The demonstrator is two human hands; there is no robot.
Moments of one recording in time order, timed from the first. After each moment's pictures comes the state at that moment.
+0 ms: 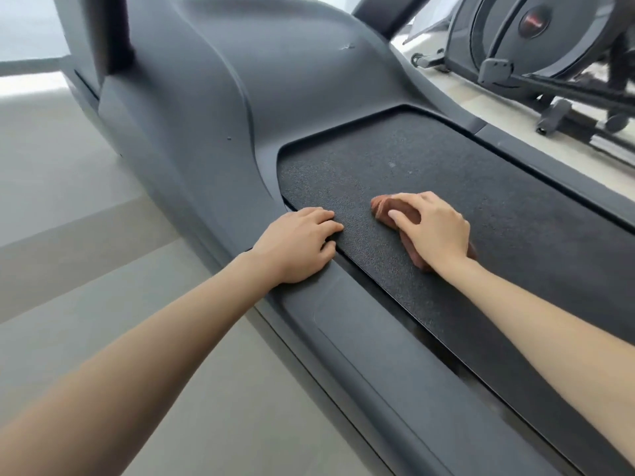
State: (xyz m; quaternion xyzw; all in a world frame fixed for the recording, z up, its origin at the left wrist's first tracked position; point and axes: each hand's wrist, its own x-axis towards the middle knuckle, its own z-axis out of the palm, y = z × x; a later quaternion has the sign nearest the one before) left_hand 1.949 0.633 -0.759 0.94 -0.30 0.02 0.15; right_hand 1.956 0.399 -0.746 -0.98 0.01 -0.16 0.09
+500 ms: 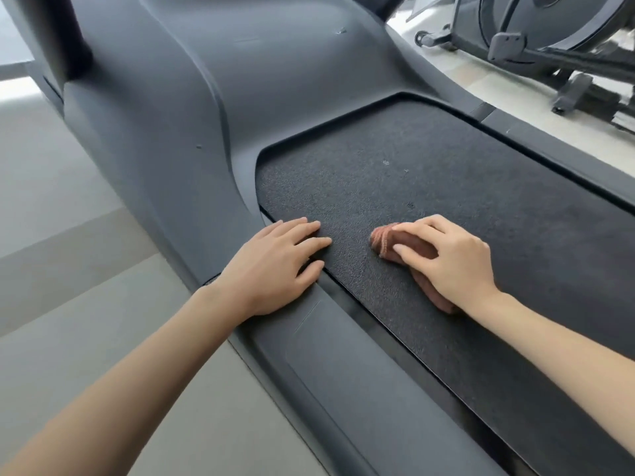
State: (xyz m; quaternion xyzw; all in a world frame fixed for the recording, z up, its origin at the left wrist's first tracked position) left_hand 1.949 0.632 -0.765 0.94 -0.31 0.03 0.15; right_hand 1.935 0.360 -0.753 -0.96 -0.11 -0.21 0.14
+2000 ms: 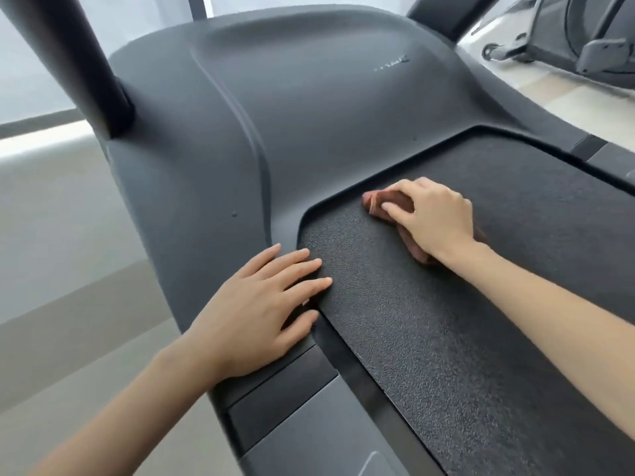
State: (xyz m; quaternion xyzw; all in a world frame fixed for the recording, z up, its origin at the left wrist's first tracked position) left_hand 2.006 0.693 -0.758 0.95 -0.30 0.06 0.07; right_hand 2.134 0.442 -0.746 -0.97 -0.11 -0.18 0.09
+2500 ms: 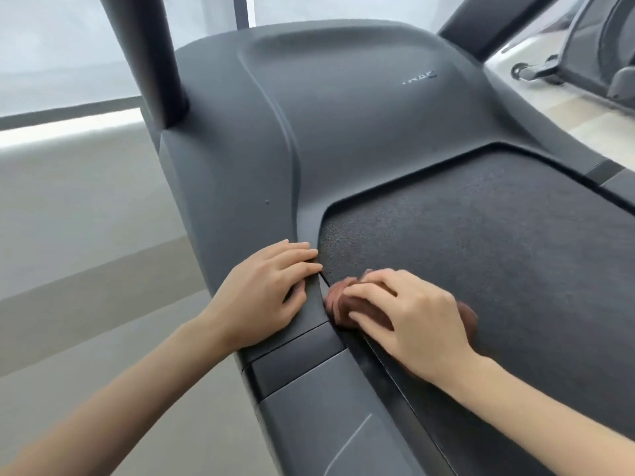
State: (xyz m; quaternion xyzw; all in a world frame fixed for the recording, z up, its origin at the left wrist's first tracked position) left_hand 1.988 0.701 -0.759 0.95 -0.22 0.15 0.18; right_hand 2.000 0.469 -0.756 -0.90 -0.35 -0.20 0.14
